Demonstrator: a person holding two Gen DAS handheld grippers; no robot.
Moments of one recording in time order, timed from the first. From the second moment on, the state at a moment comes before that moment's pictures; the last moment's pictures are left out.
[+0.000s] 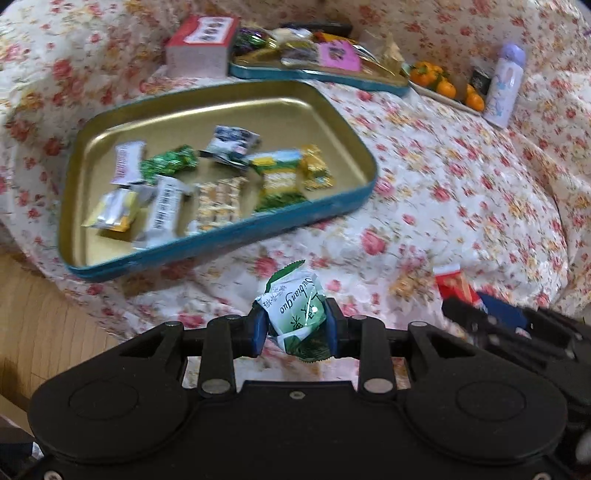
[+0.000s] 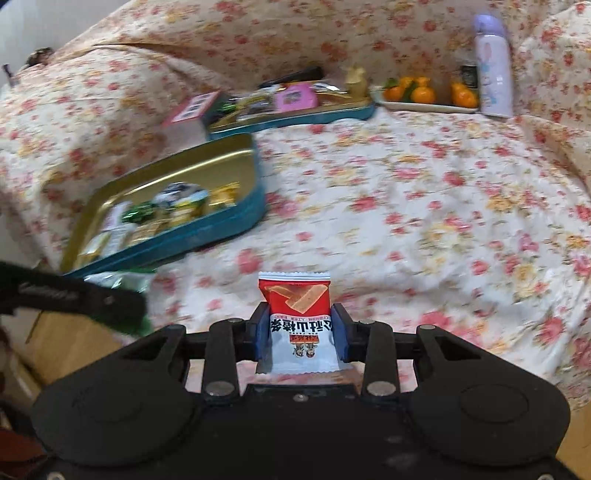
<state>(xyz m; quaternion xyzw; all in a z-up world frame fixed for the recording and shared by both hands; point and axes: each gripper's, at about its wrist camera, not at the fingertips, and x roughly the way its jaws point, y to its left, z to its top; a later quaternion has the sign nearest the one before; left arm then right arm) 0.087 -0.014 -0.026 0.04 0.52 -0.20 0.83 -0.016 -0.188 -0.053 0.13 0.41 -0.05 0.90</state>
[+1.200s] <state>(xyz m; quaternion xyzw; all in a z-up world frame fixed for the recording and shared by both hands) 0.226 0.084 -0.026 0.00 0.47 -0.09 0.88 0.115 -0.087 -0.016 0.08 0.38 0.04 0.92</state>
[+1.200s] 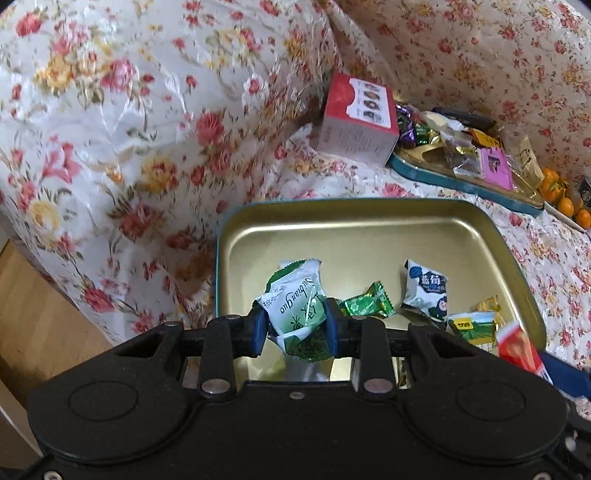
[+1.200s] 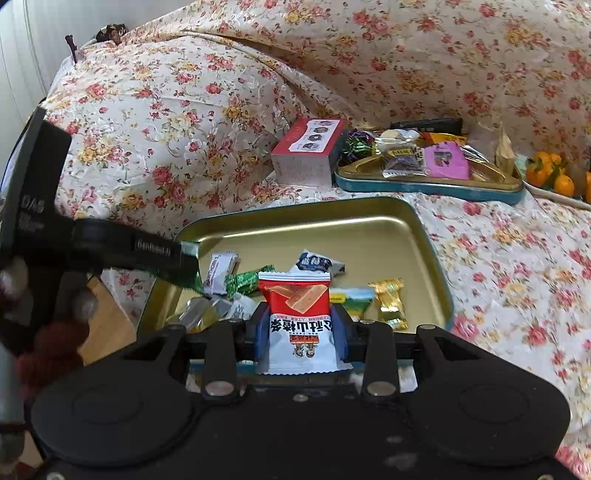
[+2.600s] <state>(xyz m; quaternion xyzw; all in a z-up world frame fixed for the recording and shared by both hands) 0.224 0.094 -0.024 -0.01 0.48 -0.11 0.87 0.260 -0.045 -0.064 -0.01 0.40 0.02 0.92</state>
